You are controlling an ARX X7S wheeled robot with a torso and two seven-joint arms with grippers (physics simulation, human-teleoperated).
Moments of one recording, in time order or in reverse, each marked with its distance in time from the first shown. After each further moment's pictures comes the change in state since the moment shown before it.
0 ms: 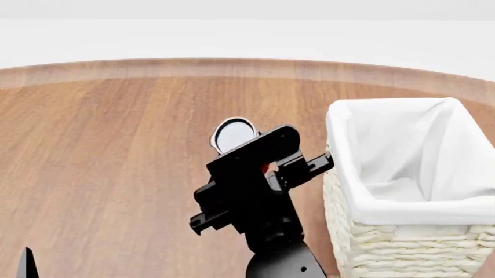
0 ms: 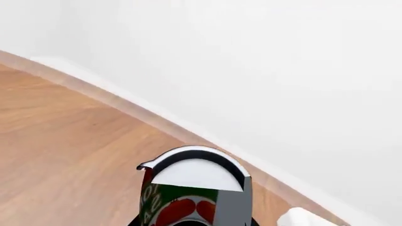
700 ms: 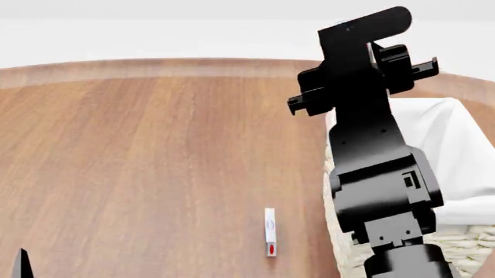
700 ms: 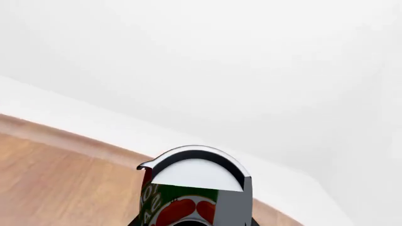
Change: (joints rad) left arm 0.014 -0.016 -0.003 0.012 -0.012 0.006 -0.012; right arm 0.508 -0.016 0.132 0.813 0.000 -0.228 -0.022
